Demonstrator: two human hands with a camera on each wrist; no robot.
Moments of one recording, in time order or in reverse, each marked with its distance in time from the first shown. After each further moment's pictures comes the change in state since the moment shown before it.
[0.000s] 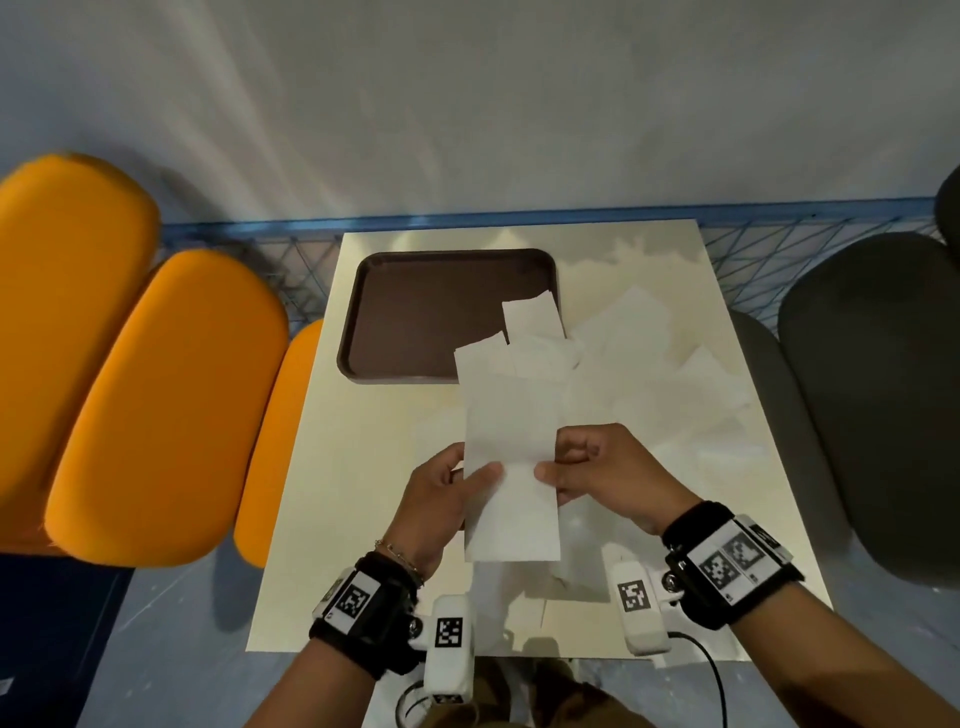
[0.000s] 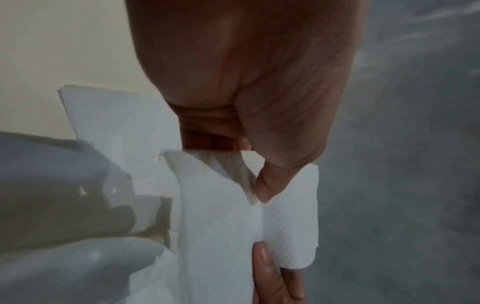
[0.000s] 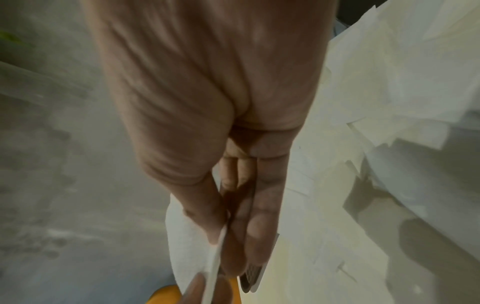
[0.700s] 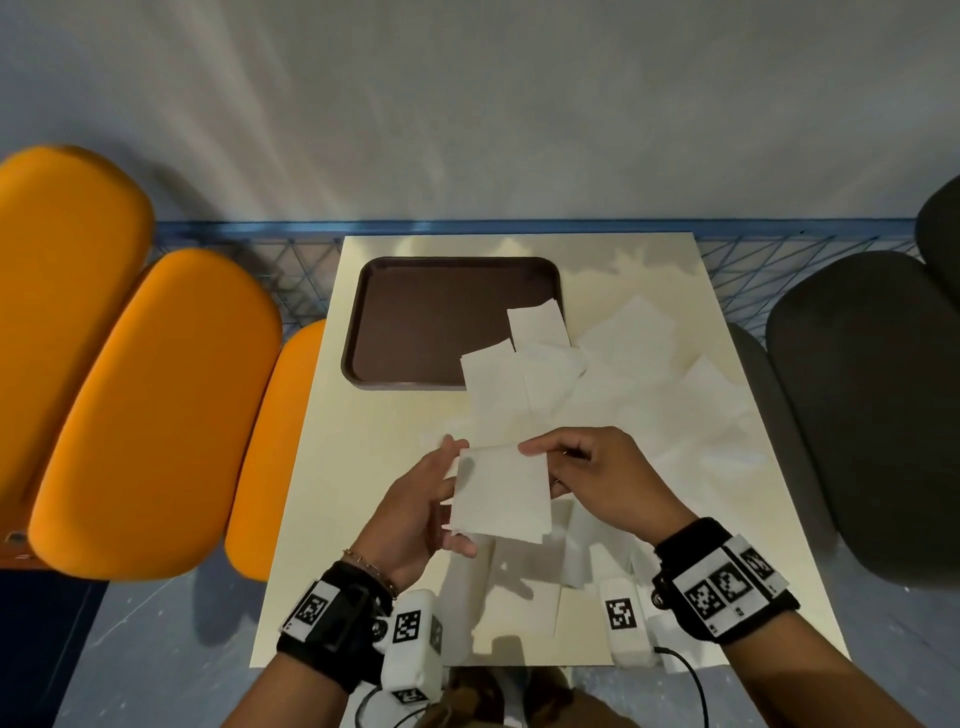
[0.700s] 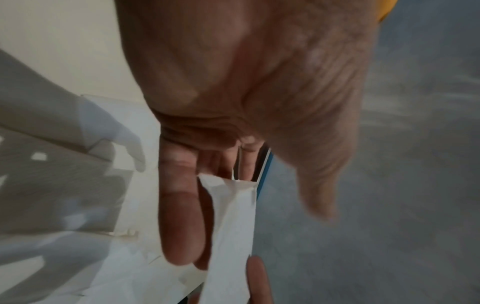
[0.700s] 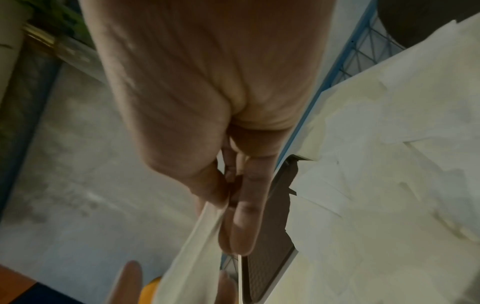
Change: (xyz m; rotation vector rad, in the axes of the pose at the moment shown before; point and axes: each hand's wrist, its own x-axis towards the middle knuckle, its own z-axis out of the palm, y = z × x) left_hand -0.004 0.016 -0.052 -0.240 -0.141 -0.186; right_hand 0.005 -0.024 0.040 -0.188 0.199 -0.058
